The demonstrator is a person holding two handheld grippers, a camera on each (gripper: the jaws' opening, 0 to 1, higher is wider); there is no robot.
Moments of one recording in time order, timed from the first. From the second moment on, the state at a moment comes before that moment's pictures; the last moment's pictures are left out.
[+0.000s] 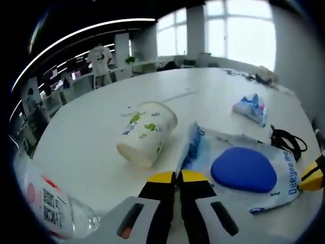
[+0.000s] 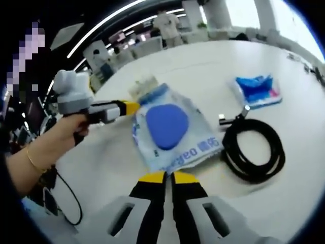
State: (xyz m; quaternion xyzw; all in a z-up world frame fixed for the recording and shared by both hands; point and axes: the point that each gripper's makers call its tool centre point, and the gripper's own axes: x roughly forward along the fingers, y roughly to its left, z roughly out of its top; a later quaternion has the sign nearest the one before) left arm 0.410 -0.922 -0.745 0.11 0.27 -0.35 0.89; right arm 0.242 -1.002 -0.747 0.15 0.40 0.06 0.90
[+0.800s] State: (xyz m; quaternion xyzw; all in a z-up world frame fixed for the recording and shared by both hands) left arm 0.402 -0.902 -0.697 0.08 0.25 -0.33 0.91; right arm 0.259 -1.019 -0.700 0.10 0.35 0.08 0.93
